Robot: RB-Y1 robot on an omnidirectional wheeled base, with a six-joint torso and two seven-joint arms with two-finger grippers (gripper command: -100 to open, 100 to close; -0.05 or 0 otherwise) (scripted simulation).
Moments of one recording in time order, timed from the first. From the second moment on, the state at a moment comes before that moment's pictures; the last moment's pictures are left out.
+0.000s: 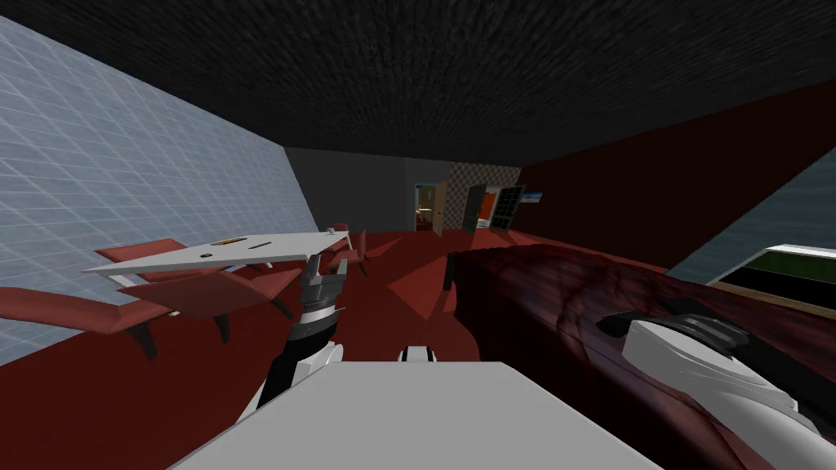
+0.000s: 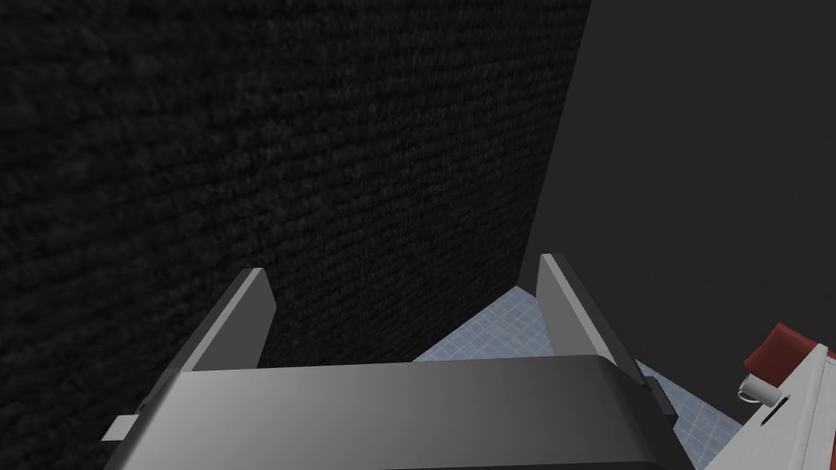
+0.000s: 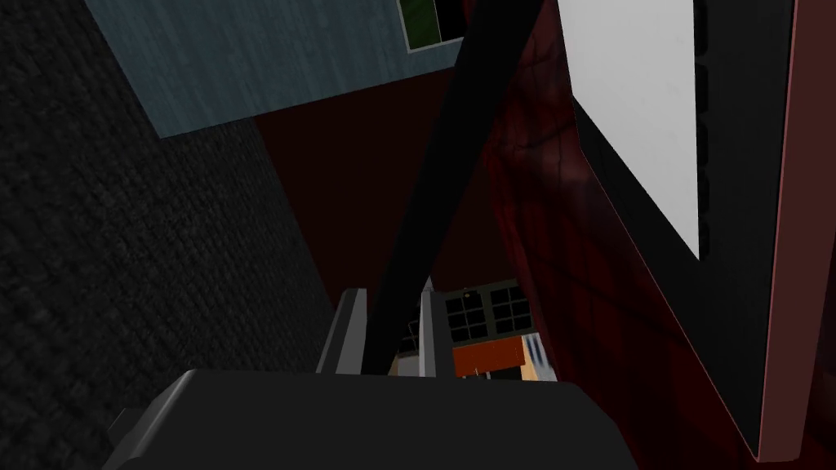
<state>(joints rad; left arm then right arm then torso) 0.52 0.03 0.03 -2.24 0.12 -0.62 0.09 0.13 -0.95 -0.33 -1.02 0.79 0.69 1.04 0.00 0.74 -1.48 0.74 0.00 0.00</state>
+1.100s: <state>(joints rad) 0.52 0.03 0.03 -2.24 0.12 -0.62 0.09 0.10 -1.06 -0.36 -0.91 0.65 0.67 1.22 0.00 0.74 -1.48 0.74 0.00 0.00</state>
